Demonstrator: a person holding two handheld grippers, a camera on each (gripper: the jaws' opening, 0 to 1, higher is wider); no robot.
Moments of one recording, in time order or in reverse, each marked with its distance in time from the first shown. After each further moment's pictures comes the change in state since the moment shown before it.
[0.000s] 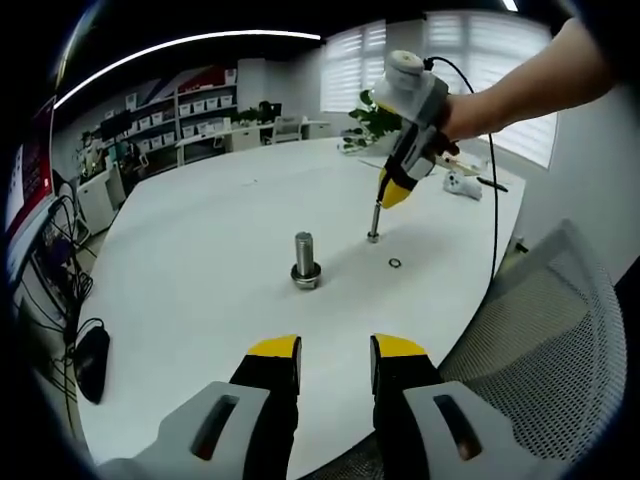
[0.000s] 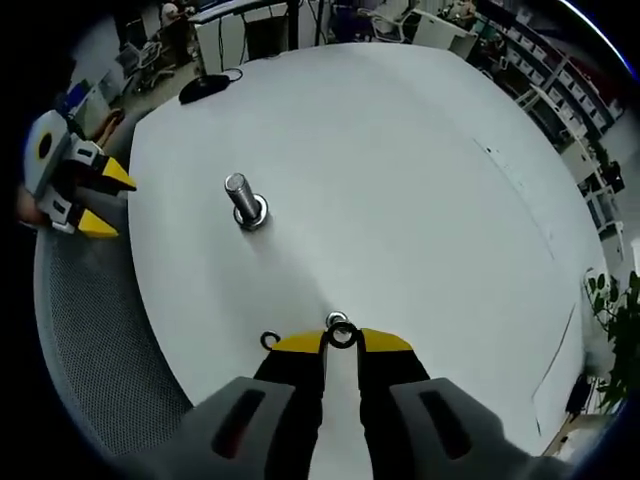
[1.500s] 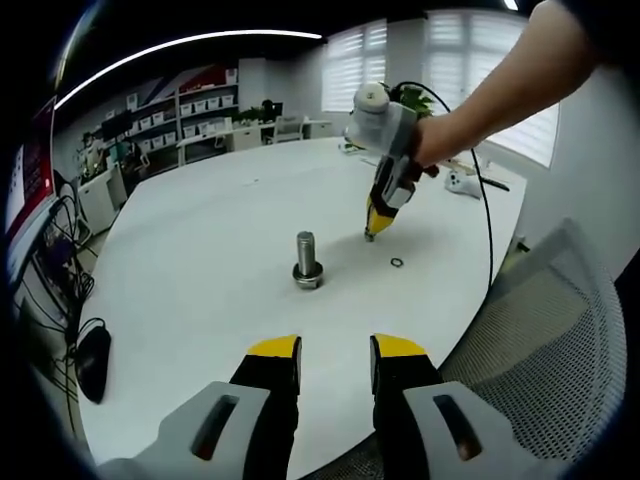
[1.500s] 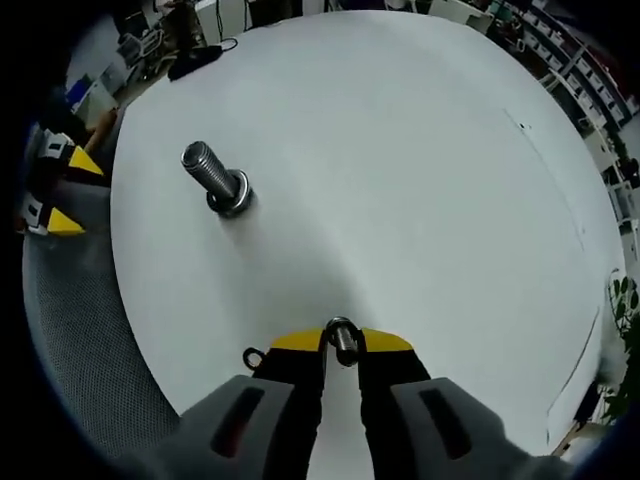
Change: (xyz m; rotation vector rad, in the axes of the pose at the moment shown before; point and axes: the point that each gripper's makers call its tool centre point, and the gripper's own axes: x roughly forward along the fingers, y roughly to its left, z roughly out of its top) left arm -0.001 0.001 -0.001 0.000 0.002 0.007; right arm 0.054 0.004 -0.007 0.003 0.105 0.078
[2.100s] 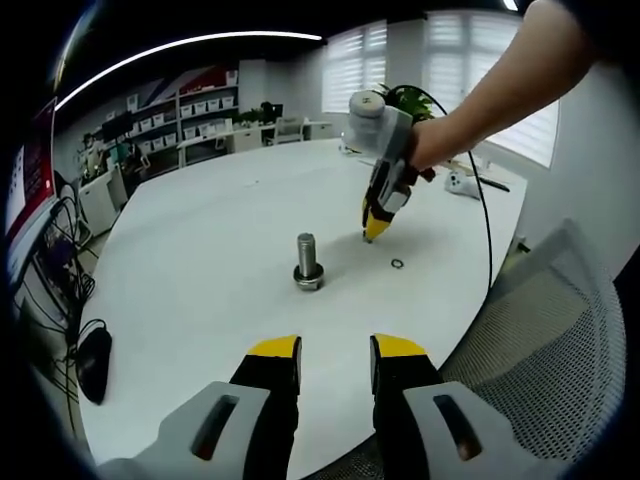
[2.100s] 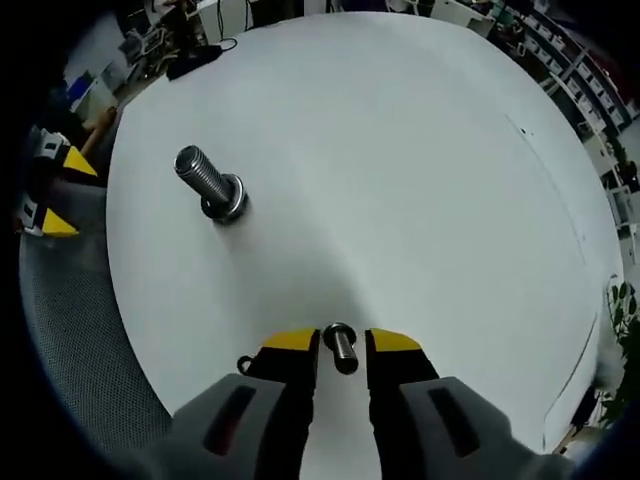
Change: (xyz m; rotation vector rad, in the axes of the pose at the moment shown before) left arm 0.000 0.000 0.001 0.002 -0.006 0.002; right arm 0.001 -0.003 0.004 -0.020 -0.008 -0.021
